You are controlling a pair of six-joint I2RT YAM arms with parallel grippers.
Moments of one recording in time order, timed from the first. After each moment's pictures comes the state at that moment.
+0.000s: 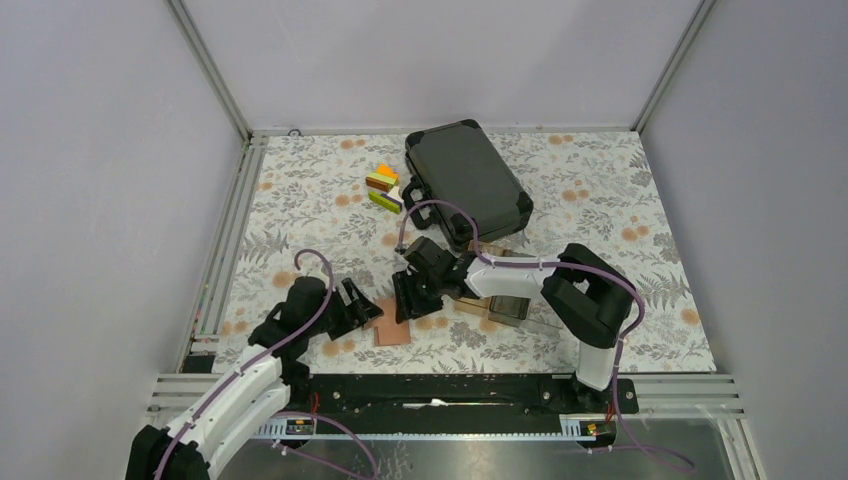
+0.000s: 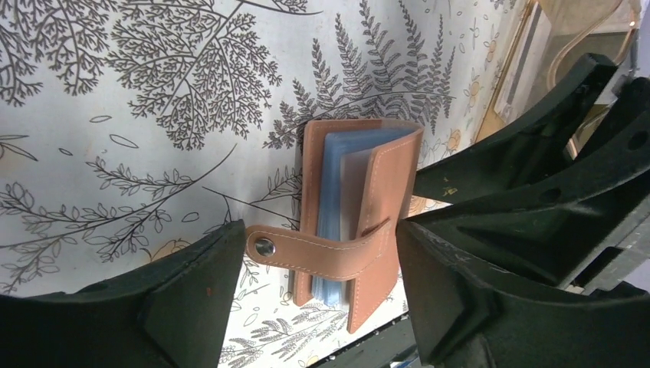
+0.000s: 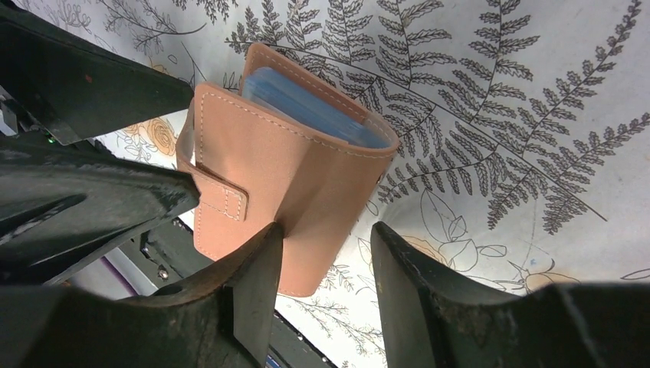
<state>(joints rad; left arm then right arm) -0.40 0.61 0.19 -0.32 0.23 -0.88 0.99 1.85 1.08 -0.22 -0.27 0.64</state>
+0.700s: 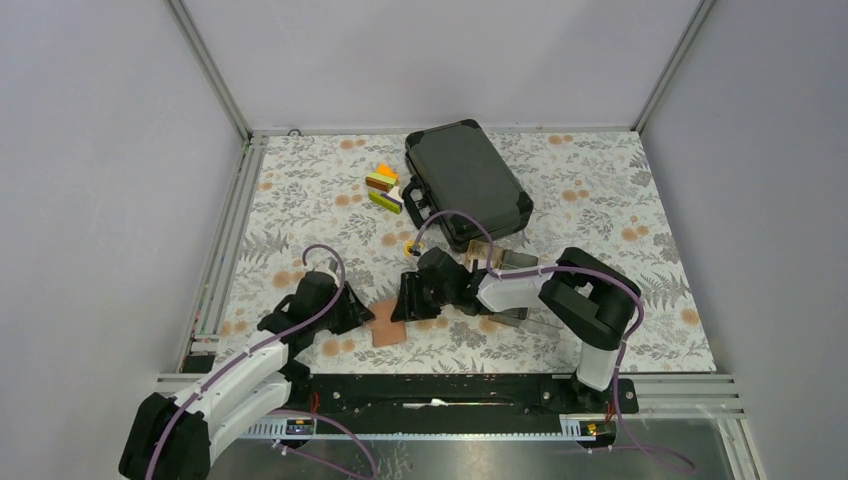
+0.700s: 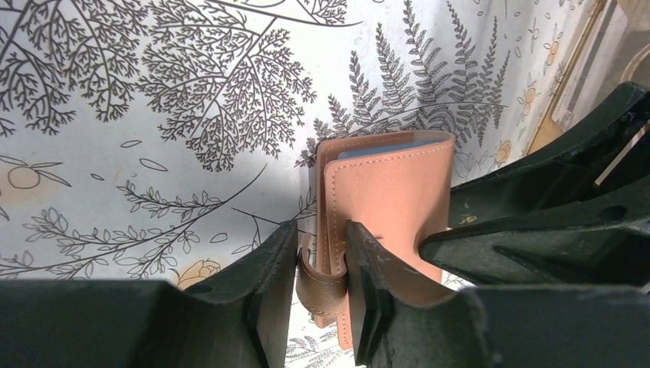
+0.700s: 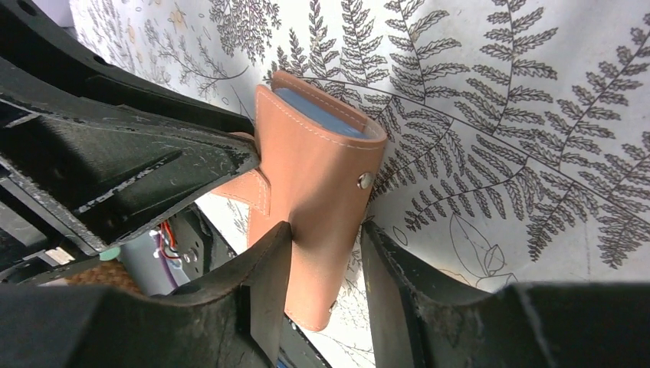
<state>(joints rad) -0.44 0.79 0.22 -0.27 0.15 -0.82 0.99 1.83 0.88 0.17 -0.28 0.87</state>
